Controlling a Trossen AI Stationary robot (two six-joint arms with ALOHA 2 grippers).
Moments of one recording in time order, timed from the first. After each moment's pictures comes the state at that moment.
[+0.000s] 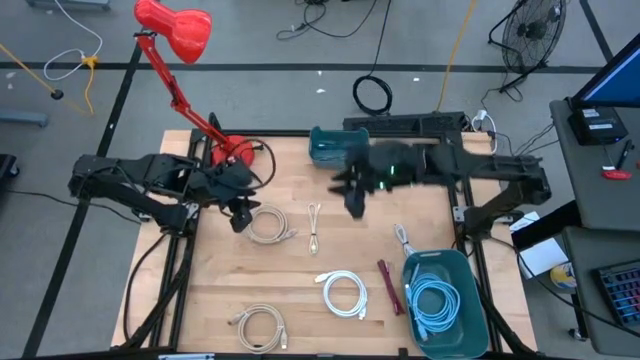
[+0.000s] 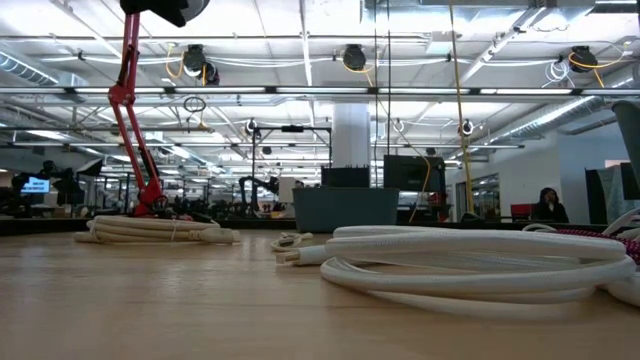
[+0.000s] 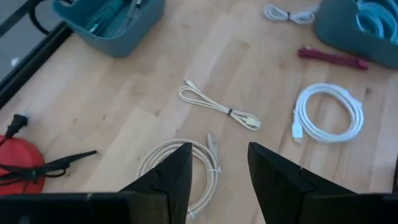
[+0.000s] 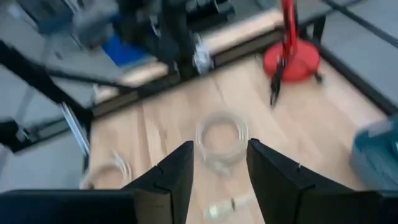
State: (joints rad) left arm -0.15 1.14 1.33 -1.10 -0.27 -0.56; right arm 0.06 1.51 1.71 -0.75 0.12 0.43
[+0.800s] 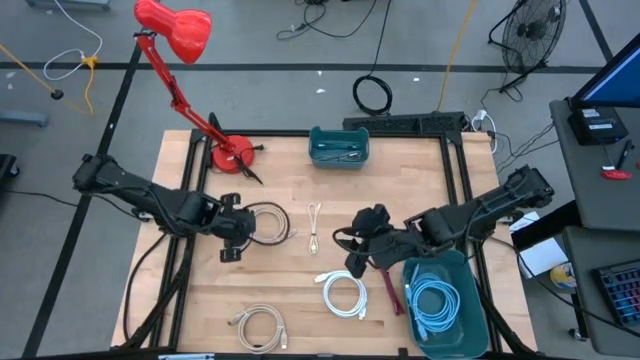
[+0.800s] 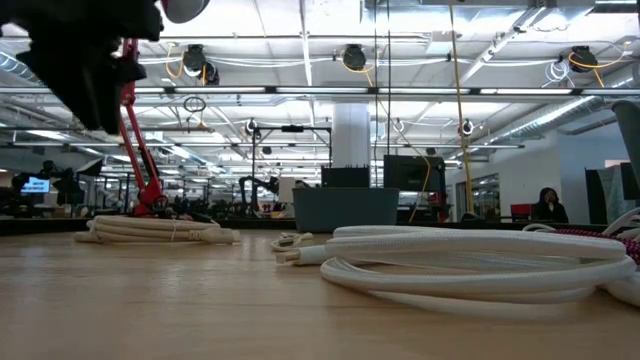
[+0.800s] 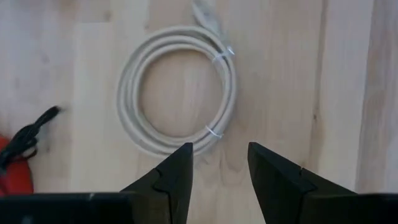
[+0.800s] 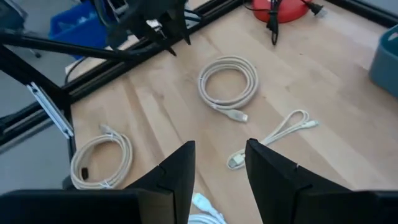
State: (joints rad) left arm -0.32 1.16 0.89 -1.01 -0.20 -0.33; right arm 0.42 1.52 1.41 -0.60 0.53 0.83
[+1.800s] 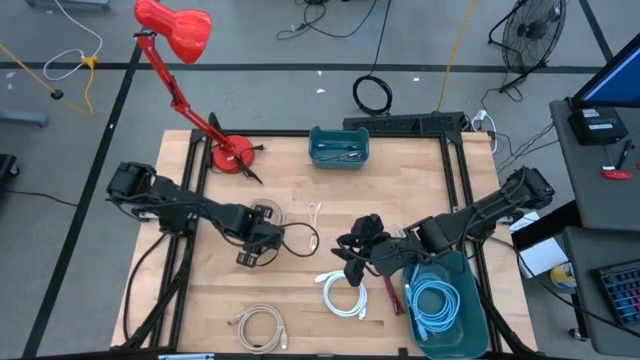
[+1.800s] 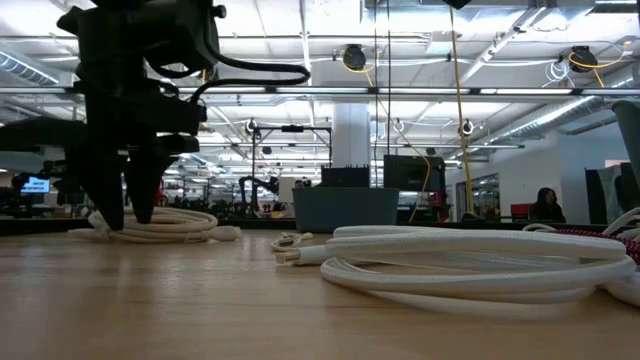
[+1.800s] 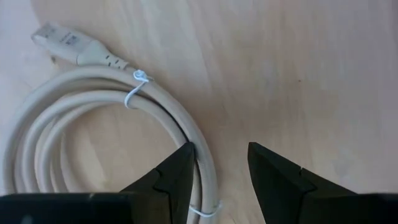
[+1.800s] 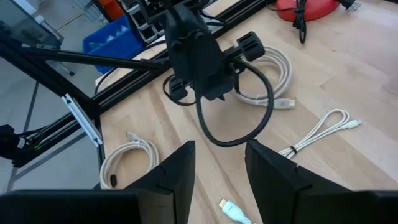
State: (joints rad) left arm -0.20 1.56 0.84 -0.72 -0.12 0.10; right arm 0.45 1.52 1.32 -0.41 0.53 0.85
